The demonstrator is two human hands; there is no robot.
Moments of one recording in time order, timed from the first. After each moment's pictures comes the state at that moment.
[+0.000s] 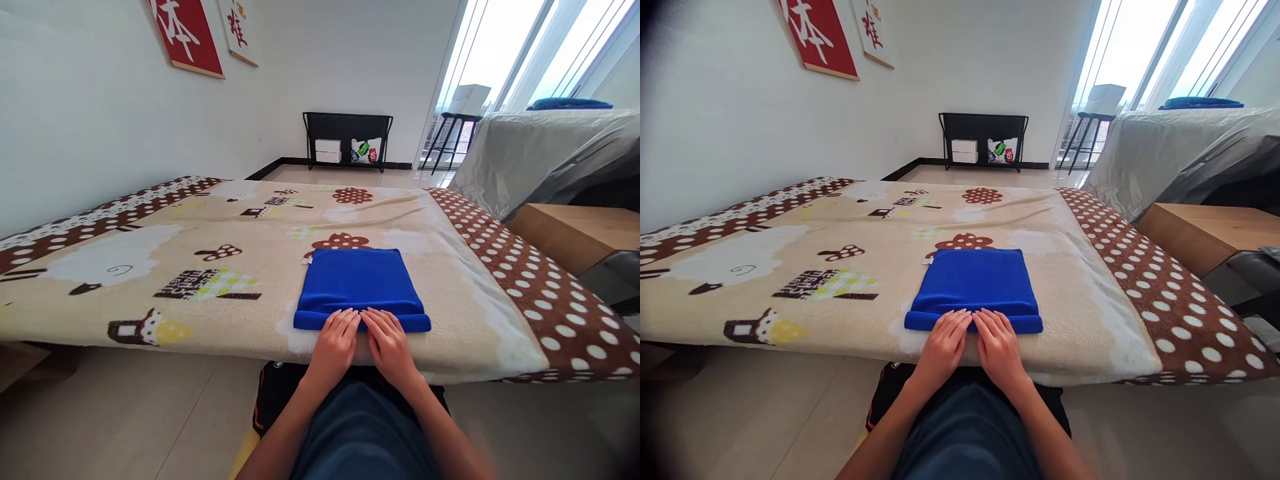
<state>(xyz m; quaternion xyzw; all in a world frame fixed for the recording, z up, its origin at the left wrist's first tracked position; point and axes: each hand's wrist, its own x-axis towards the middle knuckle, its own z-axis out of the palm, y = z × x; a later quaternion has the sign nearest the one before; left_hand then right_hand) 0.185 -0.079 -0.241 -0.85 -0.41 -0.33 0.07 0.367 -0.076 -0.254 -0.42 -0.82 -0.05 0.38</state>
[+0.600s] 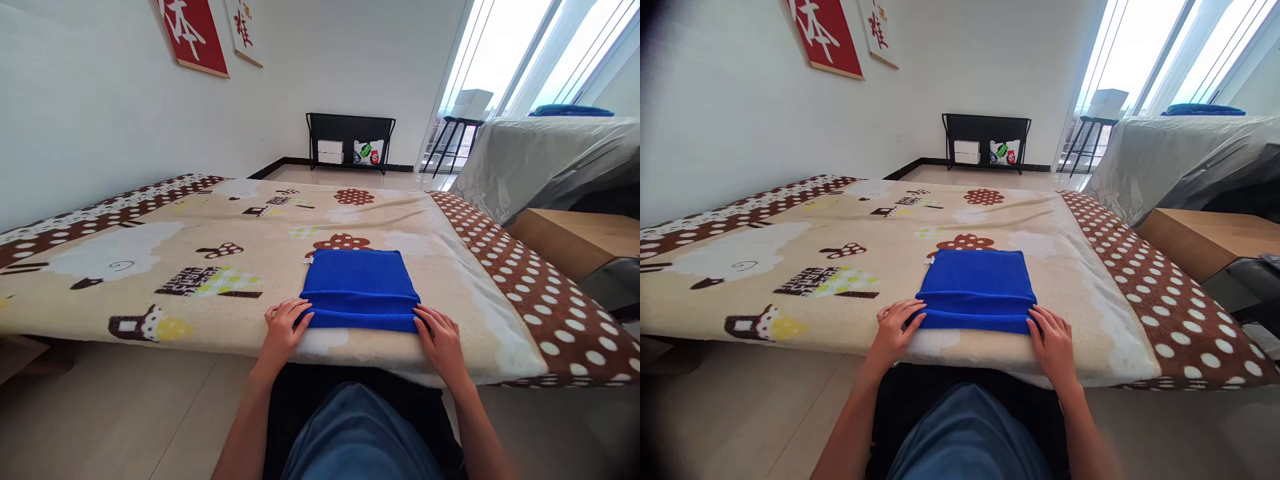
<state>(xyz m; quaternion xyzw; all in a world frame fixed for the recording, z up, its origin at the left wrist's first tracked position) 0.086 -0.059 -0.236 -0.75 -0.57 -0.34 -0.01 0.469 -0.070 -0.267 -0.57 -0.72 -0.05 0.38</state>
